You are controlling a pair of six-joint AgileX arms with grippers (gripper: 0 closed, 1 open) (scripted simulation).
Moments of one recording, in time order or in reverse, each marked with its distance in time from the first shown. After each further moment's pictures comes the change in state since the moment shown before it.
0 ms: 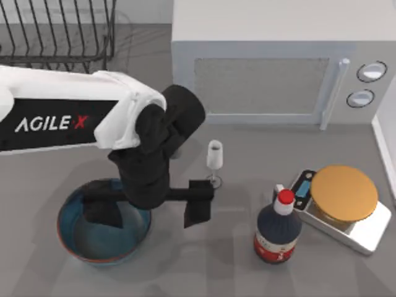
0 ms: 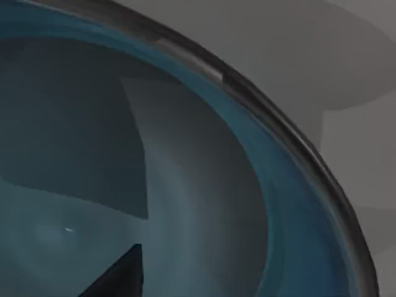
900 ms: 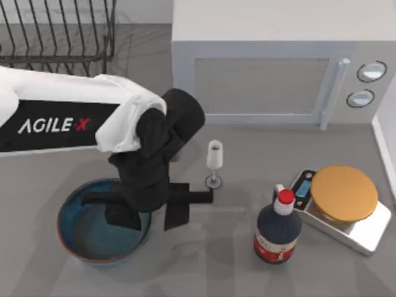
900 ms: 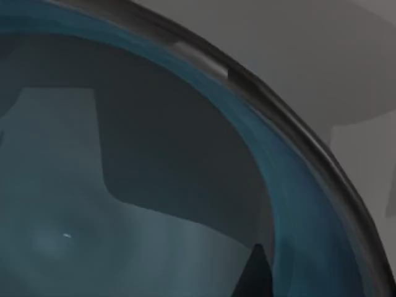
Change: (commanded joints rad) left arm 0.000 0.005 -0.010 0.013 0.000 0.000; right arm 0.000 0.000 0.000 0.000 0.000 0.000
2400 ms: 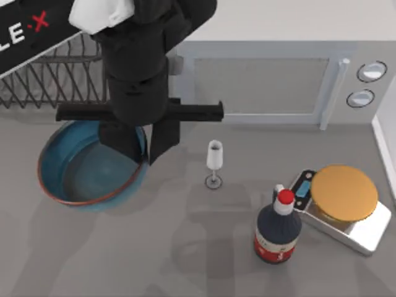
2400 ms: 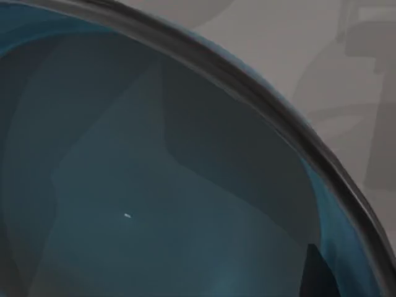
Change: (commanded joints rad) left arm -0.011 -0.052 0.588 -0.670 0.000 -0.013; right arm 0.000 0.000 0.000 0.000 0.000 0.000
